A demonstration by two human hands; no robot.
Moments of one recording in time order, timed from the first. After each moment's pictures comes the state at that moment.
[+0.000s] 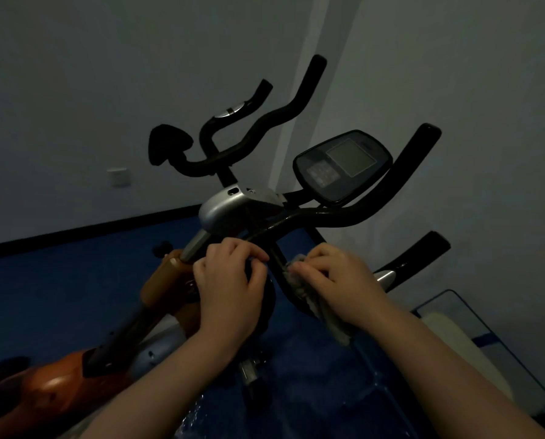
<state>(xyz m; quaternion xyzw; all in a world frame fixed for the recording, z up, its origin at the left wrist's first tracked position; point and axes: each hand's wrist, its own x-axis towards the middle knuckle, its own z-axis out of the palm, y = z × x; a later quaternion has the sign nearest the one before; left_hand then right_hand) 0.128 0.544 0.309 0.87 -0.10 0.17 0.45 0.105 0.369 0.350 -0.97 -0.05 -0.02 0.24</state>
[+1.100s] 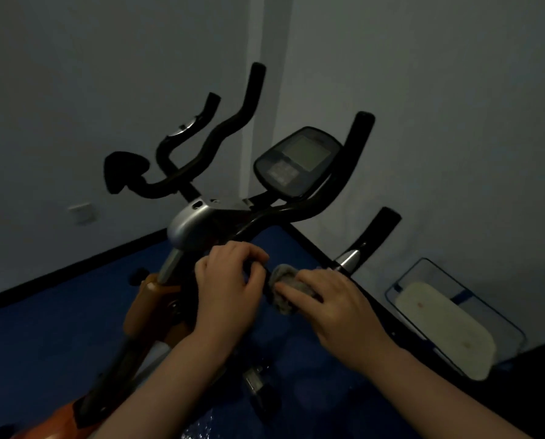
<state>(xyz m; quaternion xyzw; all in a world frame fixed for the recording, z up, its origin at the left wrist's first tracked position) 0.130 0.531 0.320 0.85 -0.23 0.14 0.46 0.044 0.355 0.300 -0.95 -0.16 -0.25 0.03</state>
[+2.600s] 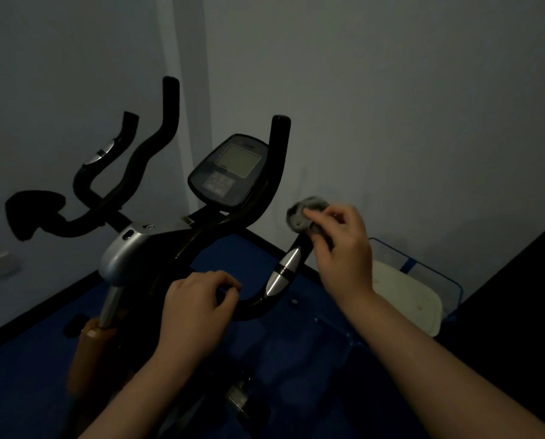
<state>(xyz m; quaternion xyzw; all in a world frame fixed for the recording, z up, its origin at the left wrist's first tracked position) 0.136 0.512 0.322 0.87 -0.33 0.03 0.36 0.056 0.300 0.343 -0.86 0.15 -0.46 0.17</state>
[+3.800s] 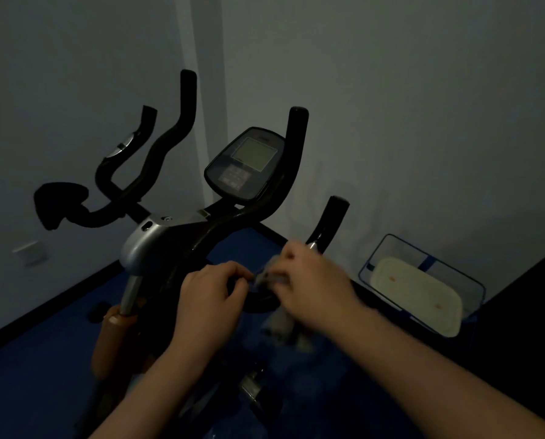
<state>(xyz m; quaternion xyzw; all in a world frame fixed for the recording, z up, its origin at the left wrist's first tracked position) 0.135 0.514 0.323 0.86 -0.29 0.00 0.41 0.055 0.364 0.349 -0.97 0.07 -0.18 0.11</state>
